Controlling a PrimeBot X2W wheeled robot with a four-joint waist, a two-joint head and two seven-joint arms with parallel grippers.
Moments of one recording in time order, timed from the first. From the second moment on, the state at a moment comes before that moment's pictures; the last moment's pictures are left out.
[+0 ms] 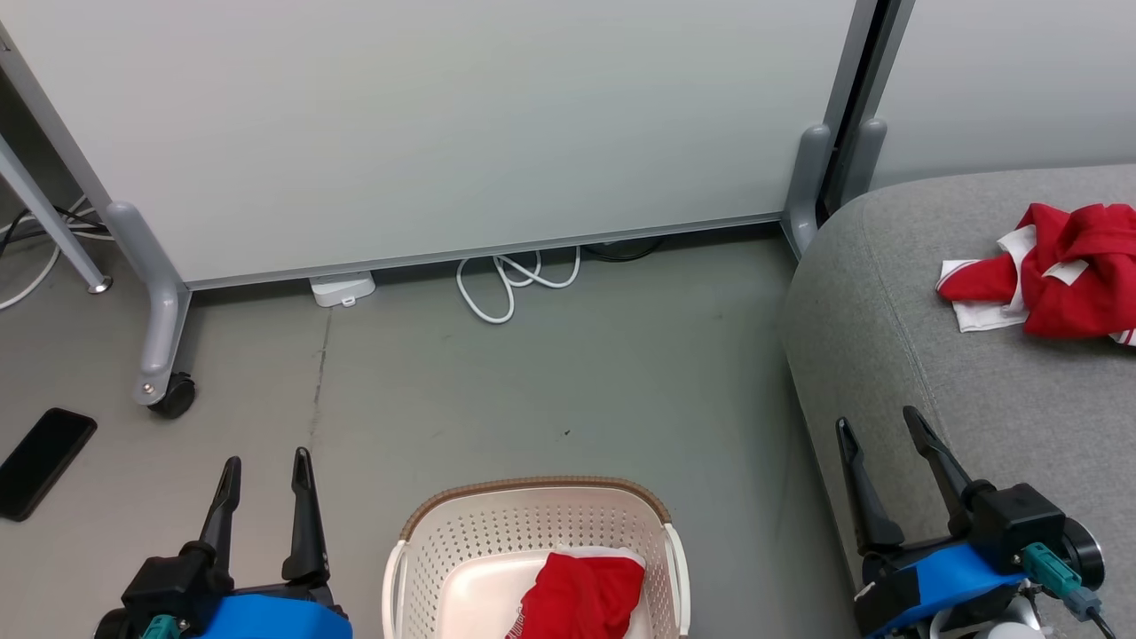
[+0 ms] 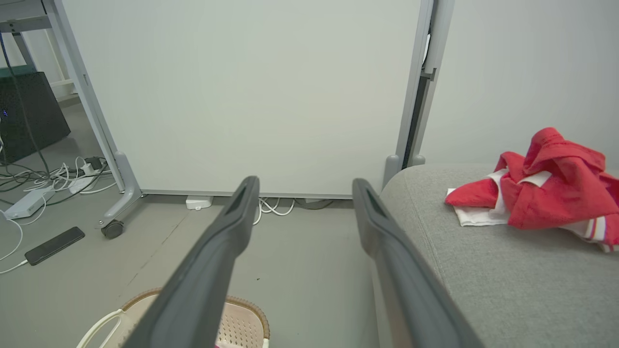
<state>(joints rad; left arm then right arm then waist) 0.01 0.05 0.05 0.25 -0.19 -0.13 -0.26 -0.05 -0.05 0.00 0.18 0.05 0.13 -0.19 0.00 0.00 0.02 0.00</state>
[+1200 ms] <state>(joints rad) -0.18 0.10 -0.15 0.54 -0.24 -0.13 -0.26 -0.20 -0.05 0.13 0.15 0.08 0.13 -0.22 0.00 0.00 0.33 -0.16</state>
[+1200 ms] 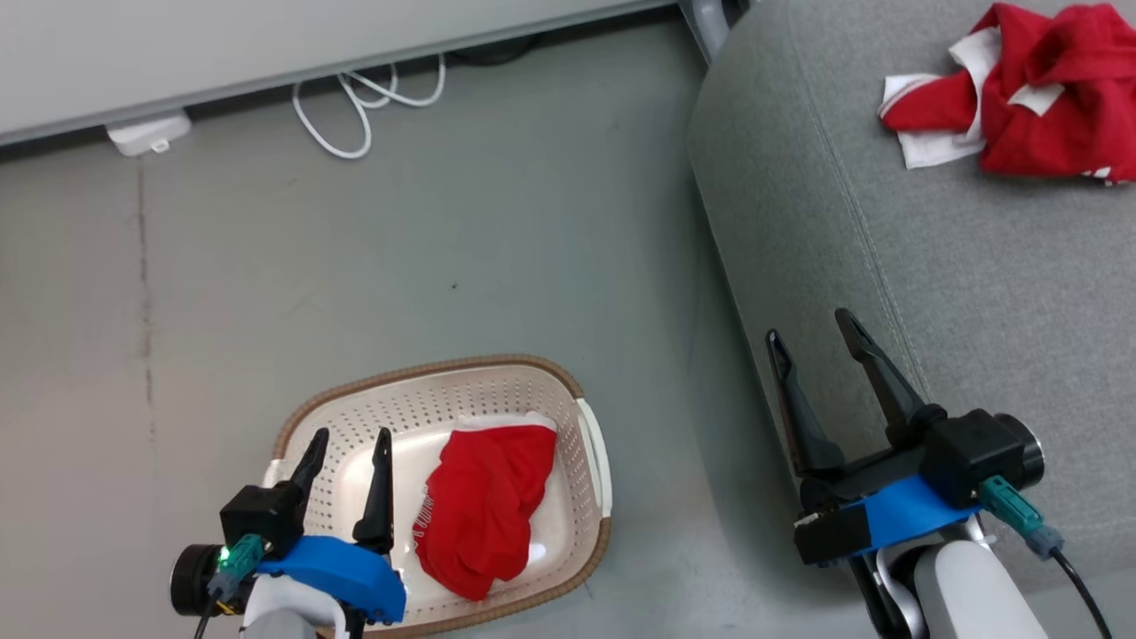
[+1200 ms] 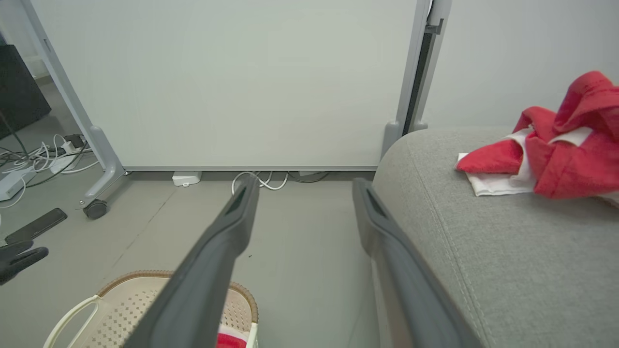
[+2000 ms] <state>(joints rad) -0.57 0.19 -0.43 1.02 -0.35 -0.13 -0.21 -0.31 -0.05 0.21 0.09 0.16 0.13 -0.26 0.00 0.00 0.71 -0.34</state>
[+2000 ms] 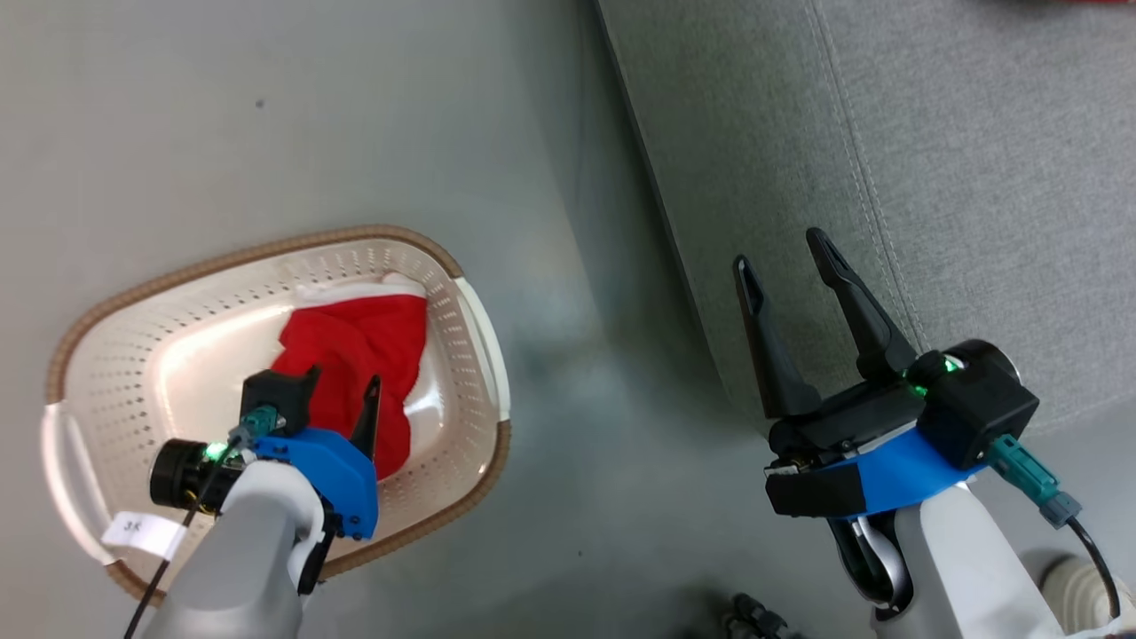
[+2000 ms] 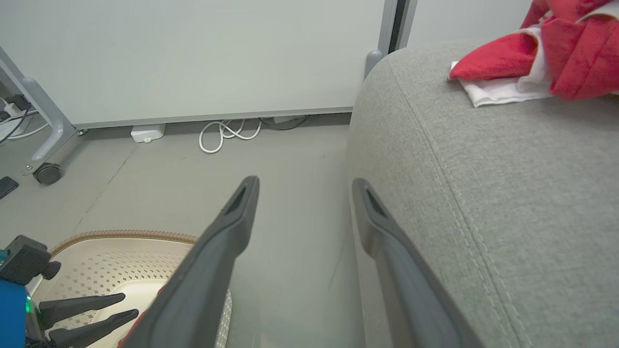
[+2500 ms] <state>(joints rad) -0.73 0.18 -0.45 1.18 -0.36 -0.09 -0.16 -0.34 -0.05 0.26 0.03 0.22 0.13 -0.26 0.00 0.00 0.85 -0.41</state>
